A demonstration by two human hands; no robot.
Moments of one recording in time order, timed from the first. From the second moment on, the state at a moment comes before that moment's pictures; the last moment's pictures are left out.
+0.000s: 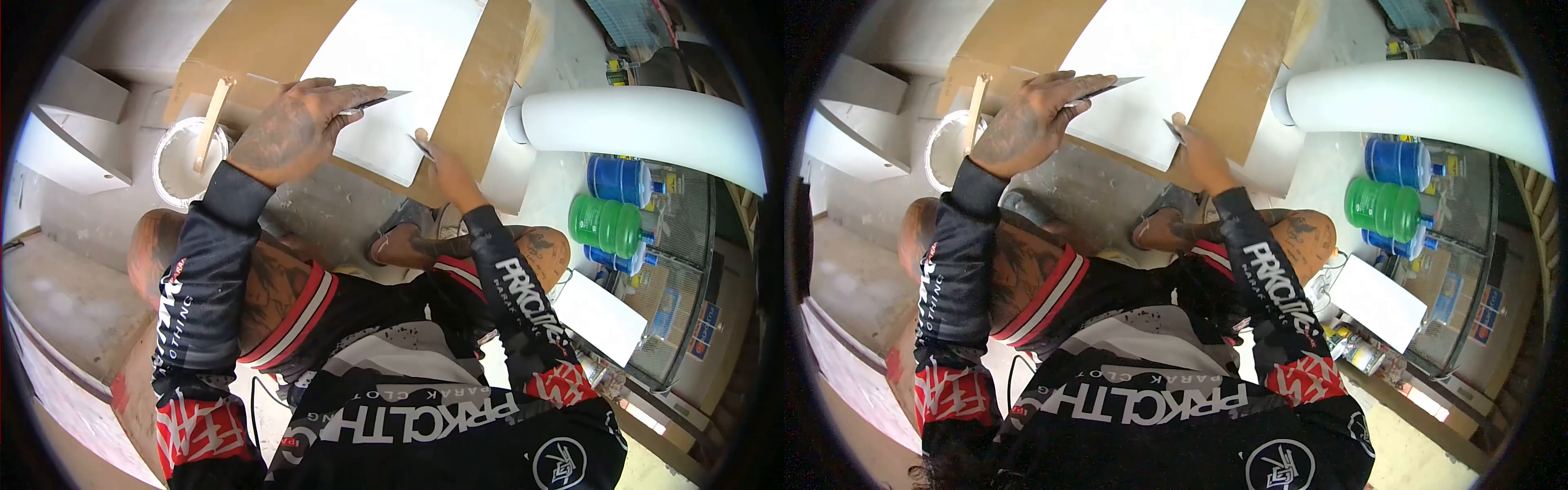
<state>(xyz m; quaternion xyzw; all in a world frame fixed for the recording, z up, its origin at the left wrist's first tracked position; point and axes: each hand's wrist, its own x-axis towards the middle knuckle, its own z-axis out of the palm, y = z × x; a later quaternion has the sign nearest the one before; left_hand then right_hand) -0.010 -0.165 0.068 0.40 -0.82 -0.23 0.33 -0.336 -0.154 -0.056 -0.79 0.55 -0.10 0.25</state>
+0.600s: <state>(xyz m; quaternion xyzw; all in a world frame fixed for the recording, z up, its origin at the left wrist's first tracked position) -0.014 -0.167 0.071 0.43 -0.80 -0.28 0.31 -0.340 -0.146 -0.032 -0.78 0.57 -0.08 0.23</state>
